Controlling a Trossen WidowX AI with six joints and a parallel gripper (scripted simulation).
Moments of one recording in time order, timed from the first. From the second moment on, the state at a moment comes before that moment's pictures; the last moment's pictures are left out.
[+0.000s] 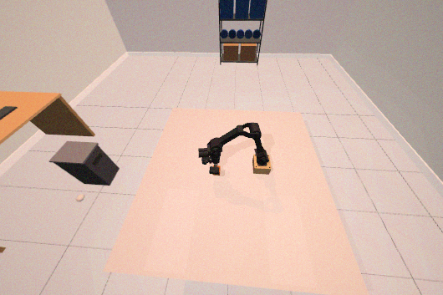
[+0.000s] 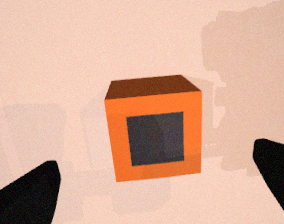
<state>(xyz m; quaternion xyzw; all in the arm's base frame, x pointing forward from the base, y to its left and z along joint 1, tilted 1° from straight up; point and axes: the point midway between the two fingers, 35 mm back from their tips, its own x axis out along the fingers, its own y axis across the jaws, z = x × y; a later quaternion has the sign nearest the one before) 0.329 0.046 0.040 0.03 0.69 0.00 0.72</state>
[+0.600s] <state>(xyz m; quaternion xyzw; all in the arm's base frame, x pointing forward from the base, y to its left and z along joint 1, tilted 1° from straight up) 0.330 0.046 0.014 0.03 0.69 0.00 0.72</state>
